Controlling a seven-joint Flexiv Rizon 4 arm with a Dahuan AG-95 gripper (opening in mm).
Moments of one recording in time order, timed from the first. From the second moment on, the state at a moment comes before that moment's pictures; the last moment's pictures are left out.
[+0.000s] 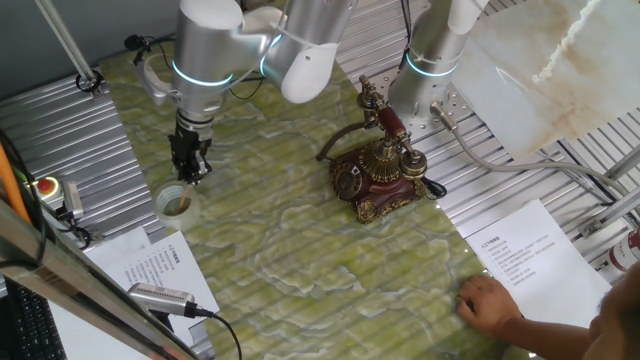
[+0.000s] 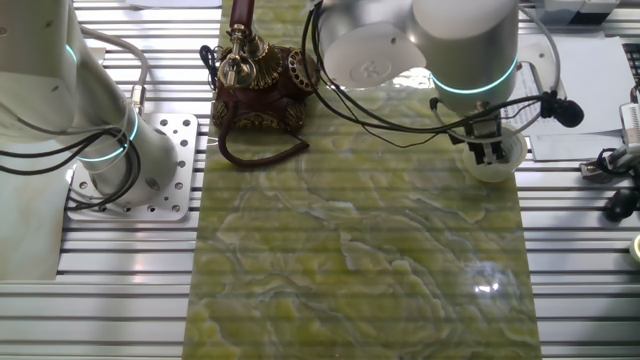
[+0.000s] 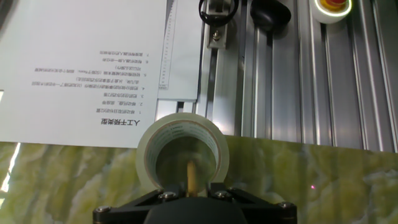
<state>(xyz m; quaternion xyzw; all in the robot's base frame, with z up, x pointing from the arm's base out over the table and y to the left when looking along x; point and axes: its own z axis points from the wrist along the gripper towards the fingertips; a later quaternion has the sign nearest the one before) 0.646 -0.001 0.082 -0.06 0.98 0.02 0.19</state>
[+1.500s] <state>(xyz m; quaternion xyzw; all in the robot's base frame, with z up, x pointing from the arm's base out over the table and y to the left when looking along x) 0.652 0.004 0.090 -0.07 0.98 0.03 0.20</state>
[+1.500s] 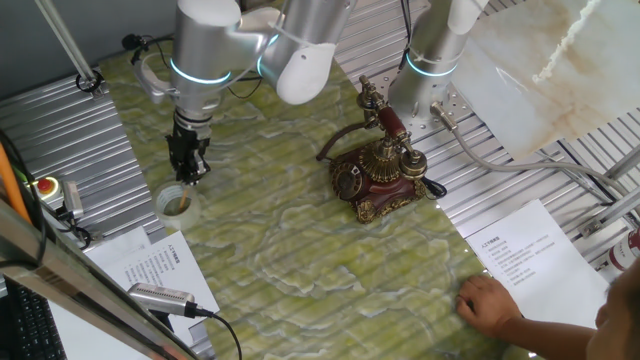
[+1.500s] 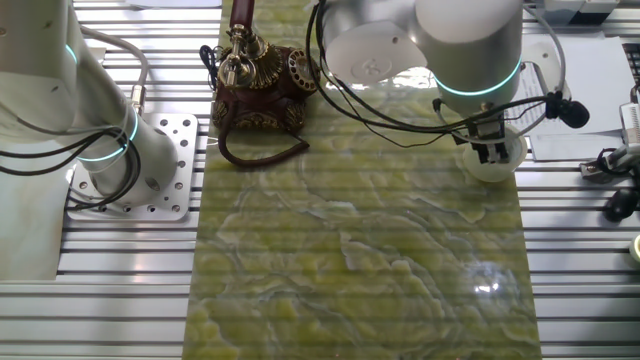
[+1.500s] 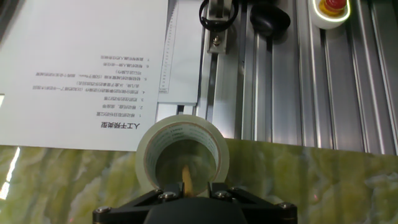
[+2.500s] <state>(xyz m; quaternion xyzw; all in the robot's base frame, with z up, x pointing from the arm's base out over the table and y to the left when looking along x) 0.653 0.000 0.090 -0.06 0.98 0.02 0.20</state>
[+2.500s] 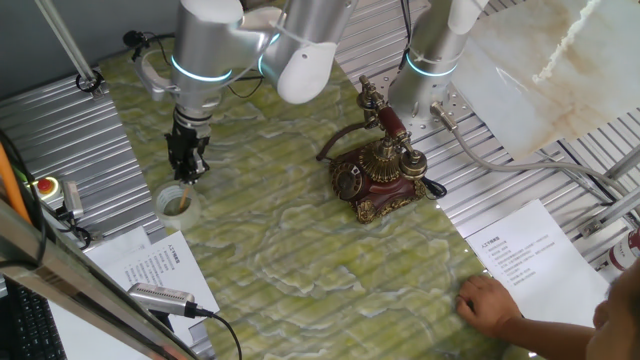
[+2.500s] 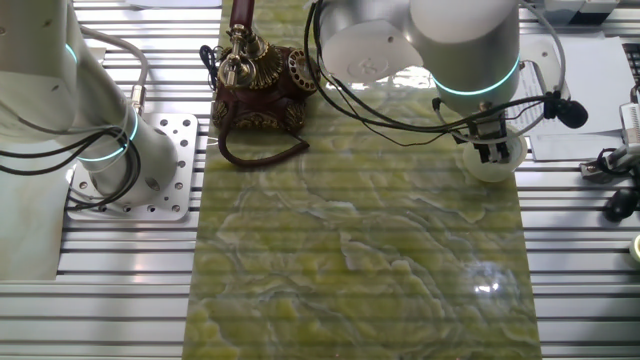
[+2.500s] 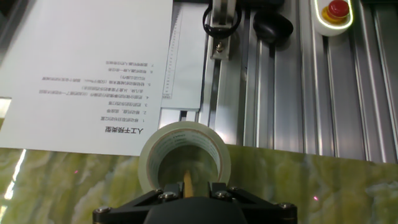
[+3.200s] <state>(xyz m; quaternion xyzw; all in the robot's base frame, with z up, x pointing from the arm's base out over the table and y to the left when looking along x) 0.652 0.000 0.090 -0.06 0.97 0.03 0.22</state>
